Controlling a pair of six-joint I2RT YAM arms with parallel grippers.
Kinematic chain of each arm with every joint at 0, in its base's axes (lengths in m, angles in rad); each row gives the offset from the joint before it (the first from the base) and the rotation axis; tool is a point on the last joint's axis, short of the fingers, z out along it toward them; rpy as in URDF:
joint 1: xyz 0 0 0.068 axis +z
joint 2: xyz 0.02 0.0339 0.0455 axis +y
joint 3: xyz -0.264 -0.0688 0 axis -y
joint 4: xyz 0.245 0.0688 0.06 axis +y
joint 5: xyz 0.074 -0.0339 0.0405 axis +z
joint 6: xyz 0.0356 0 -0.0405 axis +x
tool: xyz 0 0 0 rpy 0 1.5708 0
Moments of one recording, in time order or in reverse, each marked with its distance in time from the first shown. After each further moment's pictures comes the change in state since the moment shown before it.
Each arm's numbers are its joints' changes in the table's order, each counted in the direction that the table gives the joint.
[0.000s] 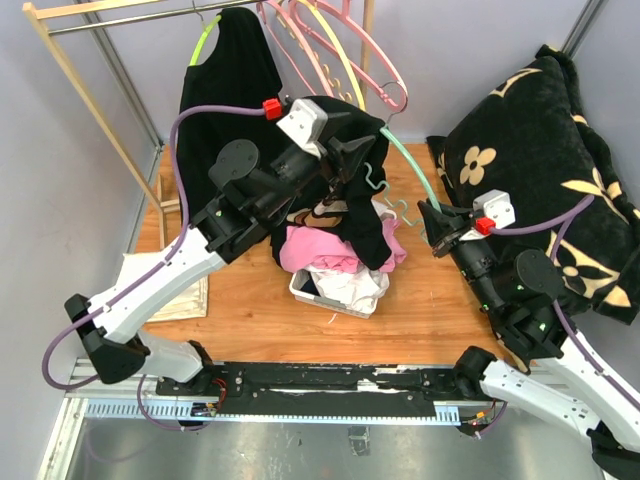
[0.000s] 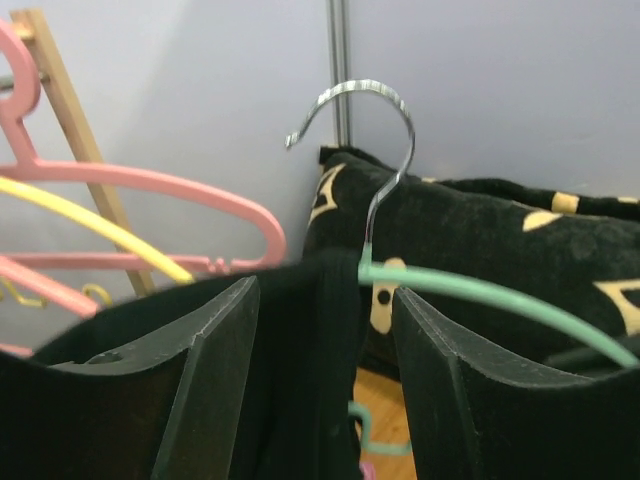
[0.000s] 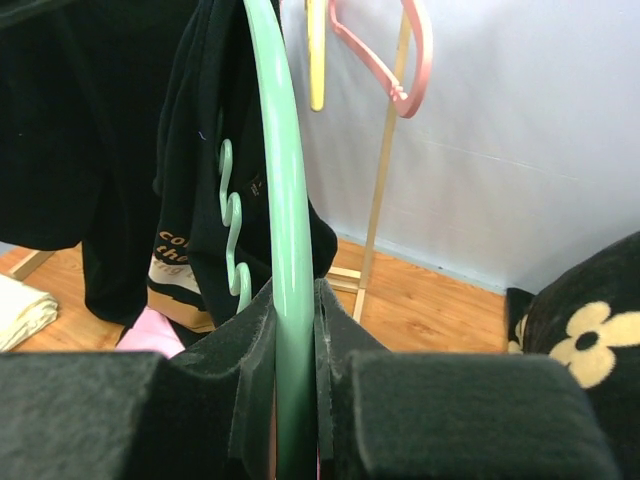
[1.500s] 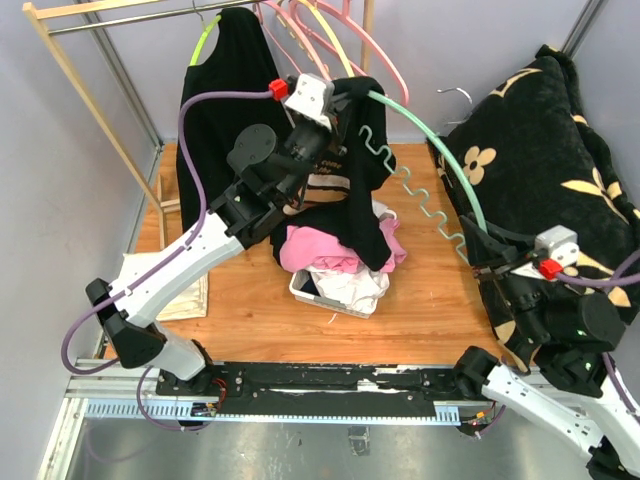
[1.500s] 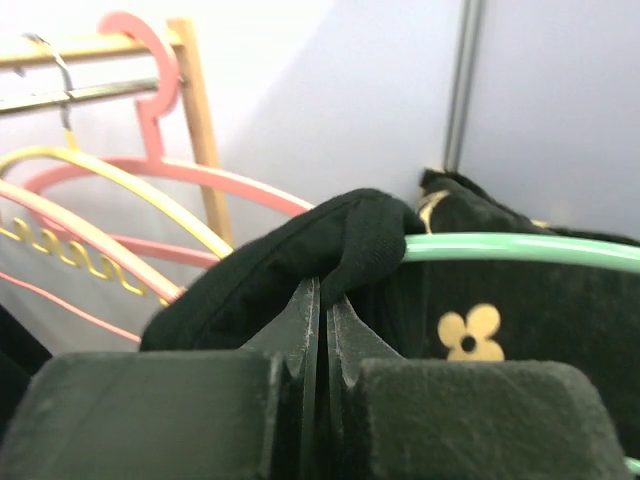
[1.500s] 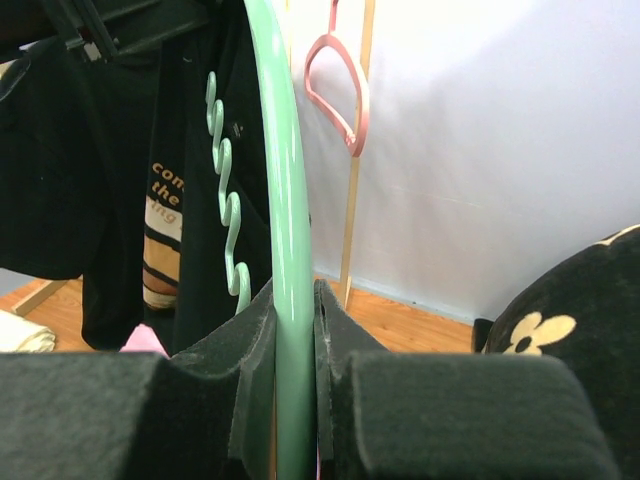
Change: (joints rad) left arm 0.000 0.088 0.057 -0.042 0.237 0.023; right arm 0.000 -0.232 -0.020 0.084 -0.008 -0.061
